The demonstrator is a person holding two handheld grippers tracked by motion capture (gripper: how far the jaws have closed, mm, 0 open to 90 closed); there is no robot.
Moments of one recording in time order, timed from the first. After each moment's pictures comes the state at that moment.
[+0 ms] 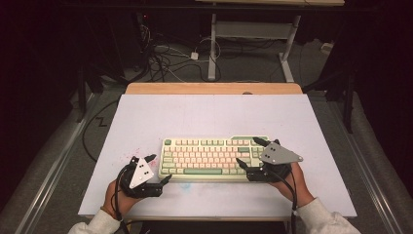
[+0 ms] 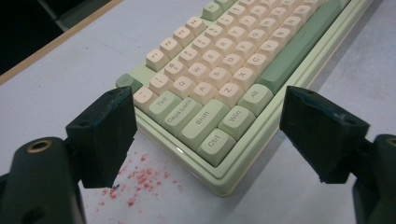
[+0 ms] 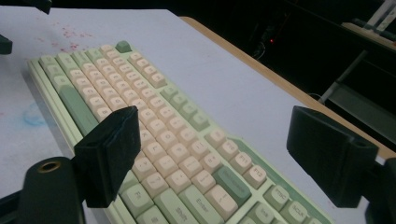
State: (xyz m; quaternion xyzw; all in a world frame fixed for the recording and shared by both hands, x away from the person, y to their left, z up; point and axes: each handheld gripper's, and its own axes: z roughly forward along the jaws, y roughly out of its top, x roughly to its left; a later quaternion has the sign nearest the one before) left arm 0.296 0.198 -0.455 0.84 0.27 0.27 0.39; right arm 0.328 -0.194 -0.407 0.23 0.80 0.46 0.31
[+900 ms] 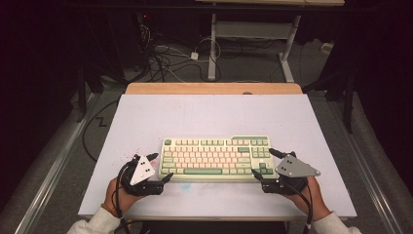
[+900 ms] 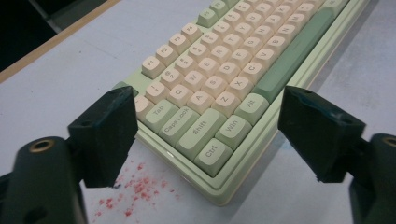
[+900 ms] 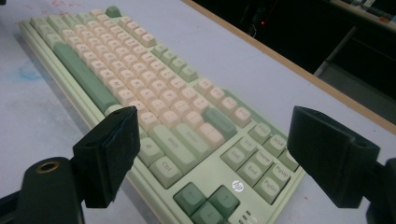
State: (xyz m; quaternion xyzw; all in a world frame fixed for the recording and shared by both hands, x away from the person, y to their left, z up) left arm 0.298 0.195 -0.445 0.84 0.26 0.26 0.40; right arm 0.303 -0.231 -0.423 0.25 0.81 0.43 0.32
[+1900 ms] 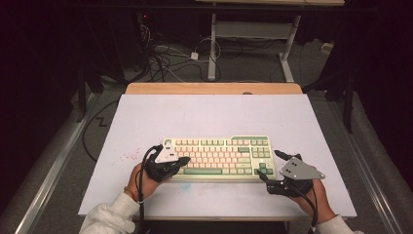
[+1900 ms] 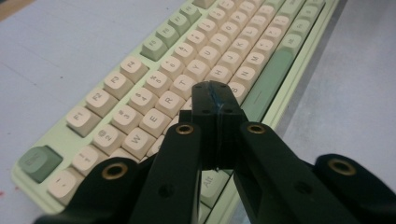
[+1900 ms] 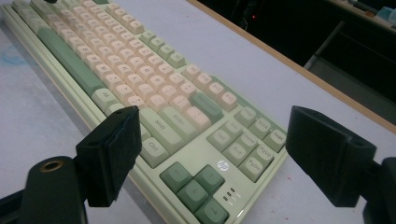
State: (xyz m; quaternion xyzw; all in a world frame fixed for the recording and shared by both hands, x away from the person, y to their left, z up) left arm 0.344 0.140 -0.440 0.88 0.24 0.15 0.39; right arm 0.300 -0.242 -0.426 0.26 0.81 0.42 0.33
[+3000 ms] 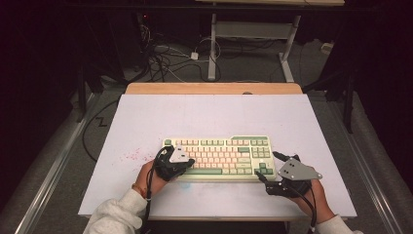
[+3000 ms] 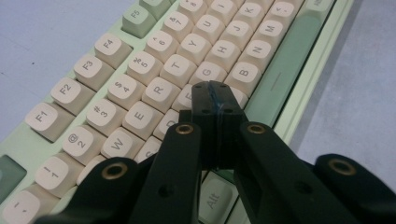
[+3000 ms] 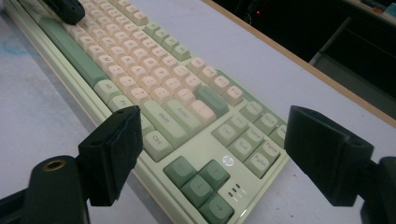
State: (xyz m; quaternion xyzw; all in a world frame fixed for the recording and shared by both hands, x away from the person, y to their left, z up) left arm 0.356 0.124 -0.457 0.90 0.23 0.14 0.34; right arm 0.301 -0.240 -0.430 0.25 0.81 0.41 0.32
